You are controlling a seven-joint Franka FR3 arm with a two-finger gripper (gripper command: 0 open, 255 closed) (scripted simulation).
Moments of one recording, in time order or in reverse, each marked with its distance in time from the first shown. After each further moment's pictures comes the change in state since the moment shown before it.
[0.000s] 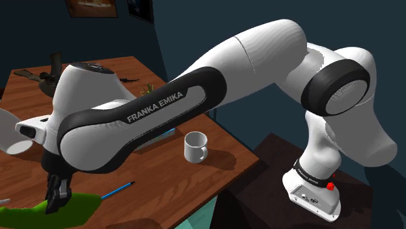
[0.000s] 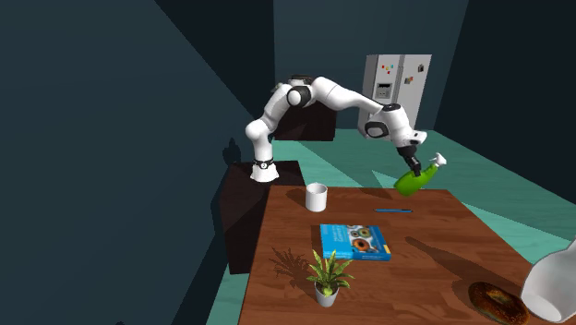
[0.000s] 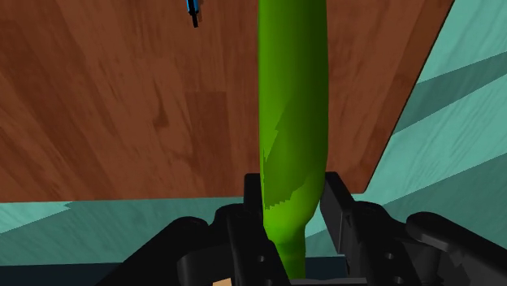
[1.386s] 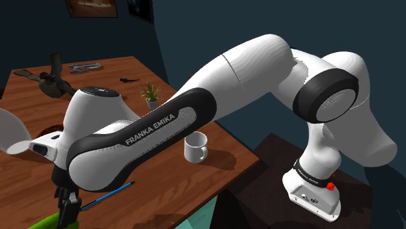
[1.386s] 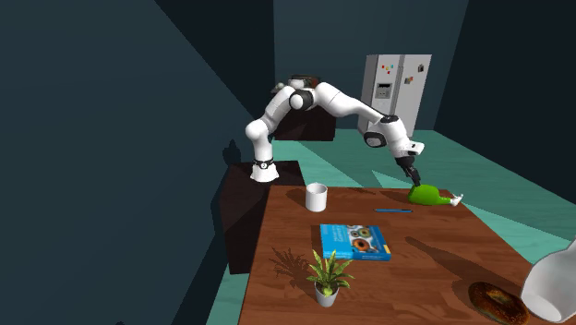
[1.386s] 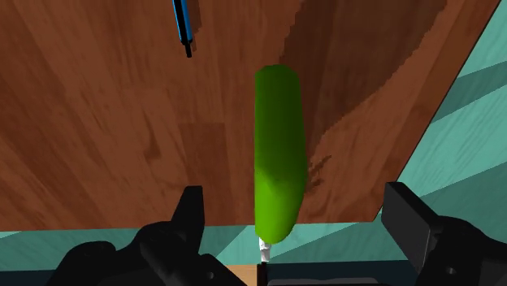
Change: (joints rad) arm -0.010 0.062 0.023 -0.020 0.028 0.081 -0.040
